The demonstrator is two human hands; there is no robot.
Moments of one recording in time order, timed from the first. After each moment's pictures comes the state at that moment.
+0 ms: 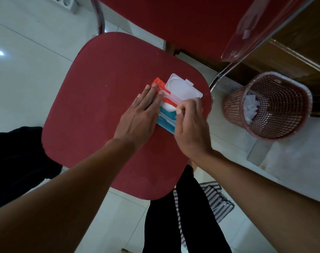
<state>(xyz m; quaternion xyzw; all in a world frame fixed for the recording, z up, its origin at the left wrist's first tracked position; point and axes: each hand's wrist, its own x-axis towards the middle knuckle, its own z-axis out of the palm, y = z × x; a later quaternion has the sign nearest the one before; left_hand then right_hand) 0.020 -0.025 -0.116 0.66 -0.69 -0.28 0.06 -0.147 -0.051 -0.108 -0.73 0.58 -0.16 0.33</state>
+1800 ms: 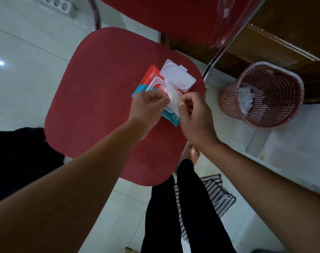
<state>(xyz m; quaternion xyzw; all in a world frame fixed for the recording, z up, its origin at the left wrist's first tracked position) -0.027 -0.039 -0.073 0.74 -0.24 -0.55 0.29 -0.171 -0.041 -0.088 -0.62 0.63 -0.19 0.43</state>
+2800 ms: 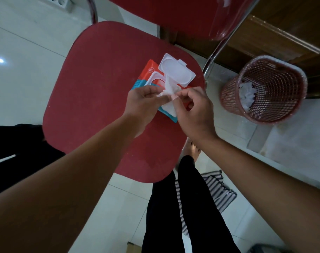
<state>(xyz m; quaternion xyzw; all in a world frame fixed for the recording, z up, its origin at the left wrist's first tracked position) -0.023 -0.038 -0.066 0.73 -0.18 -0.59 0.30 -0.166 -0.041 -0.083 -0.60 0.65 -0.21 0.42</state>
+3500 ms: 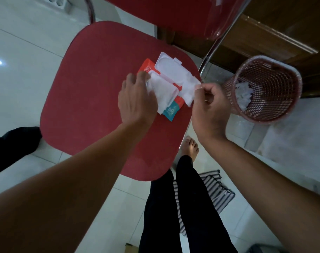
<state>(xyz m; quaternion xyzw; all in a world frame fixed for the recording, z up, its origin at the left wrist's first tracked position) -0.025 -0.038 -0.080 0.84 -0.47 -0.27 0.09 -0.178 -0.045 -0.065 -0.49 0.72 -0.31 0.38</state>
